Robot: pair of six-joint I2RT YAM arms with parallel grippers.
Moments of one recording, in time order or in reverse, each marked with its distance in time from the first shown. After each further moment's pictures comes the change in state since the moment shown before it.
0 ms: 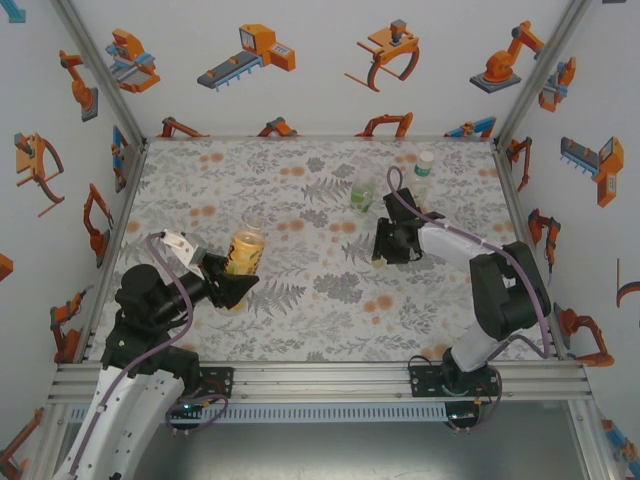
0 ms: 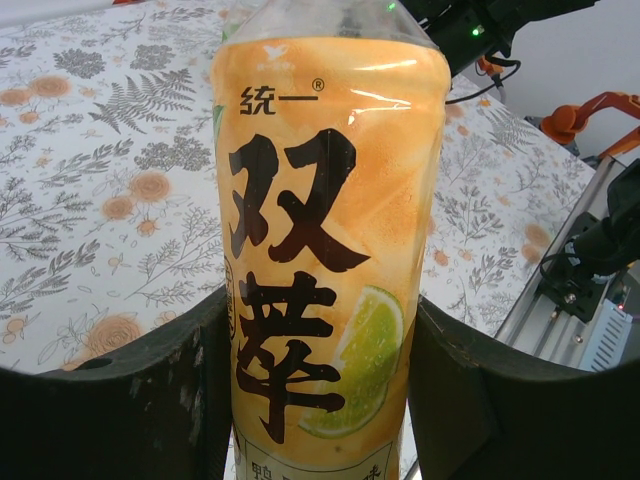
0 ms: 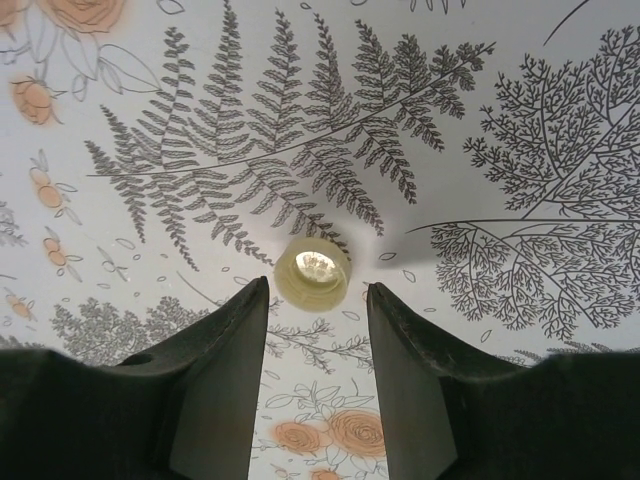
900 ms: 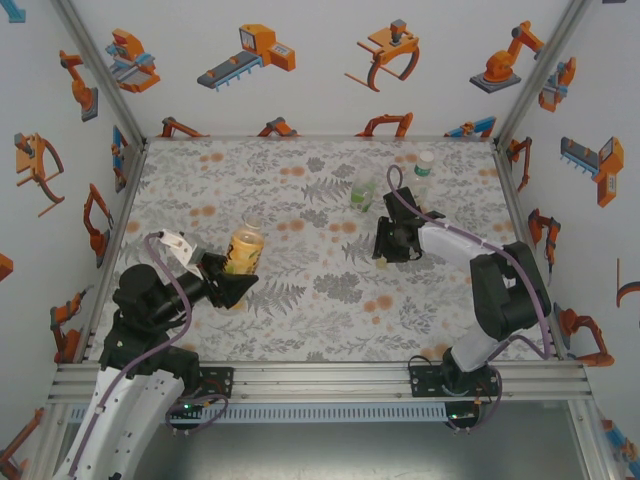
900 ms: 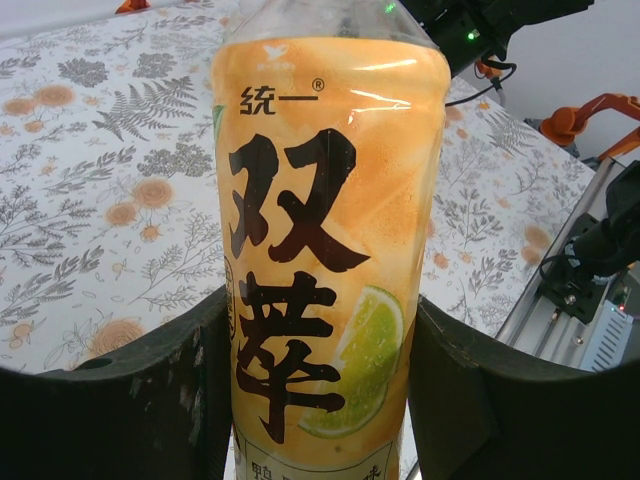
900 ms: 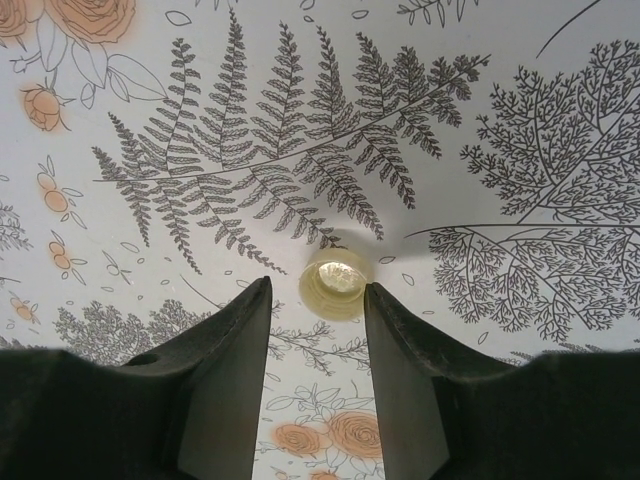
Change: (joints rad) left arm 0.000 0.000 0.016 -0.010 0.000 0.008; right arm -0.001 0.008 0.005 0.002 0.011 -0.004
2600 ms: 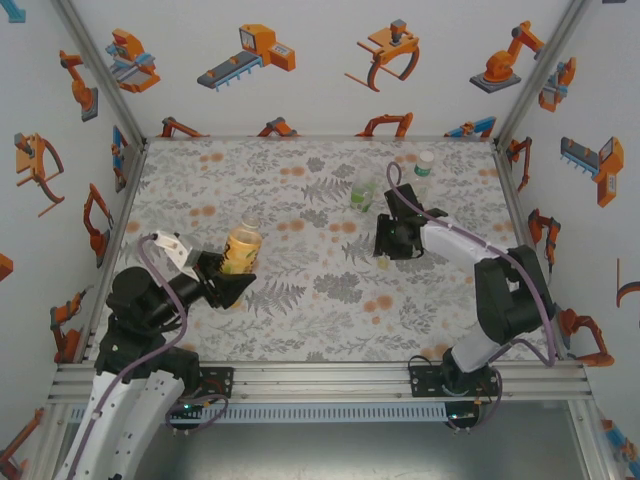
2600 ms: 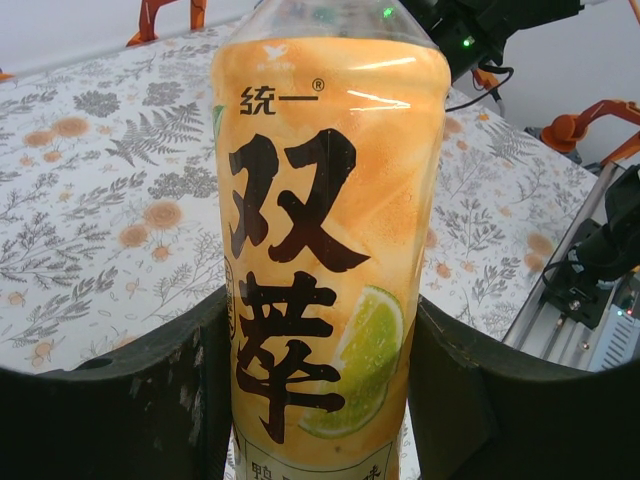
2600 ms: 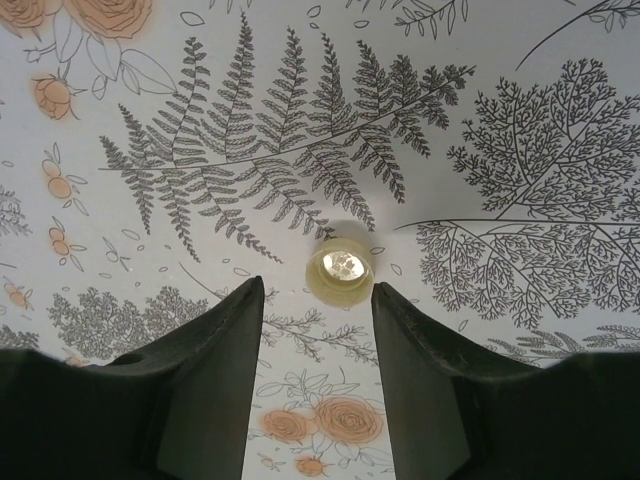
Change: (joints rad) left arm 0.000 -0.015 0.032 -0.009 0.000 0.023; right arm 0.000 -0.023 0.026 -0.038 0.016 -0.052
